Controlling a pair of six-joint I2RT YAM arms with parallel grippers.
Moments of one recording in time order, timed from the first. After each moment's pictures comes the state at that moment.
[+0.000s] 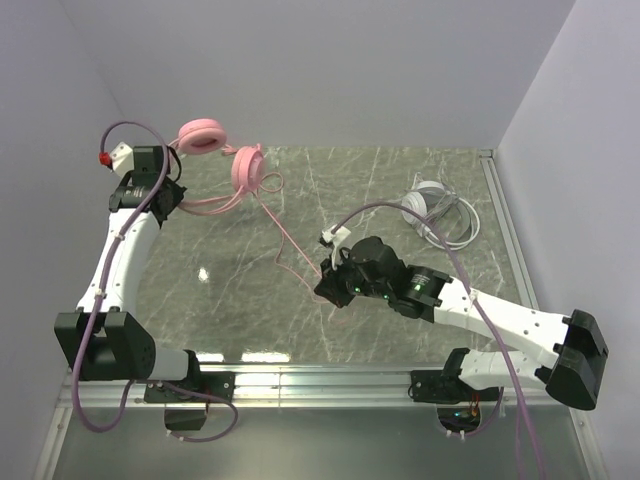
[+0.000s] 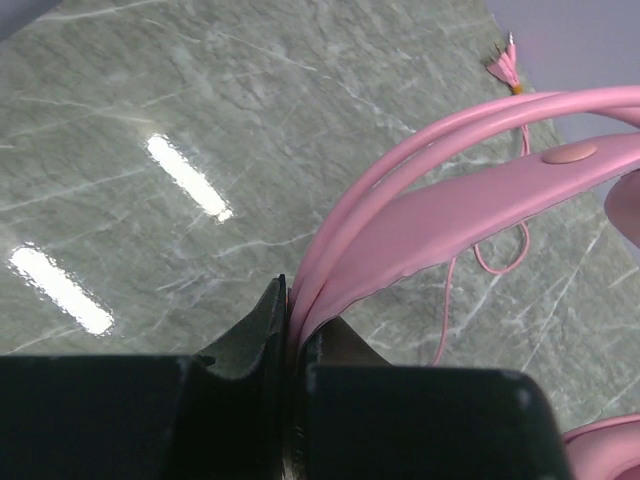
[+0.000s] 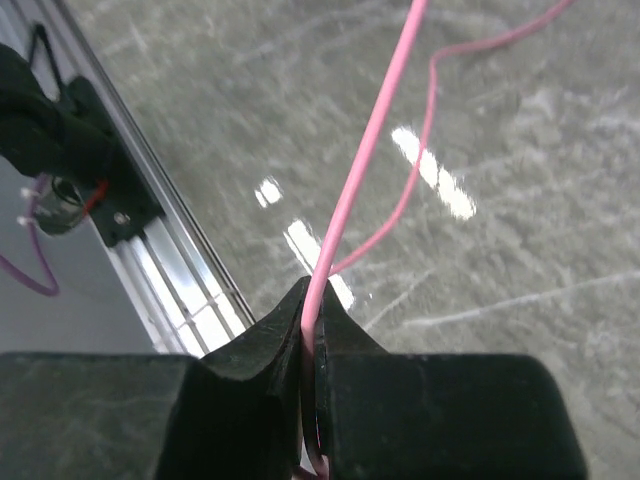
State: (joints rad) left arm 0.02 1.36 1.33 -0.68 -0.39 -0.81; right arm 1.00 1.15 0.89 -0.27 -0.11 0.28
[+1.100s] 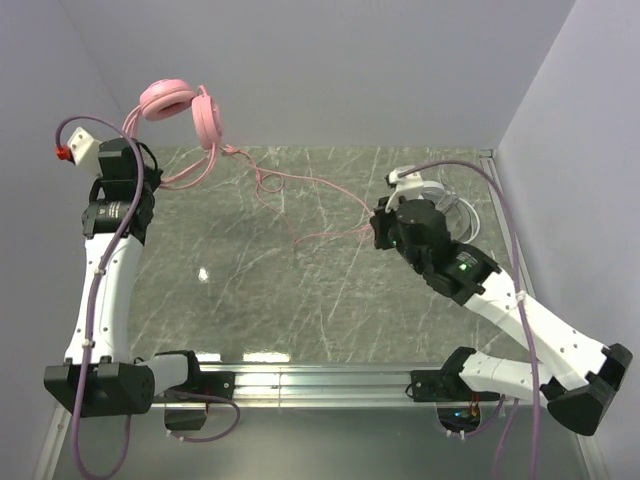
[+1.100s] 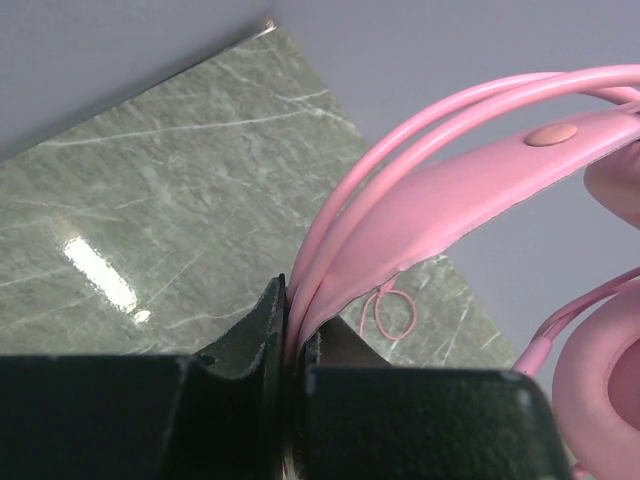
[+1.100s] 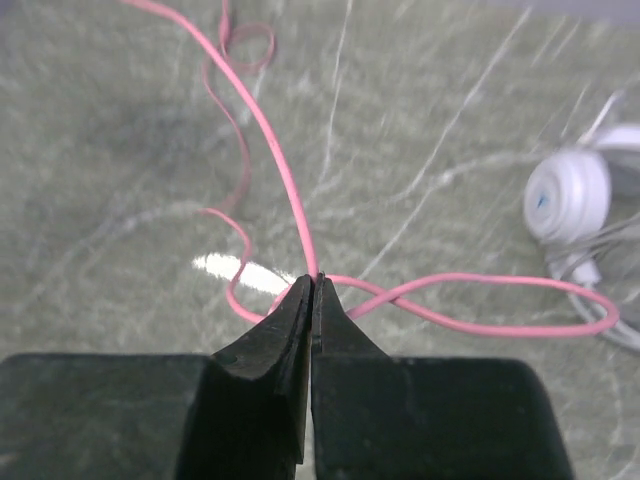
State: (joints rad) left arm 0.06 1.20 1.36 -0.58 -0.43 -0.80; right arm 0.78 1.05 1.05 -0.43 0.36 0.27
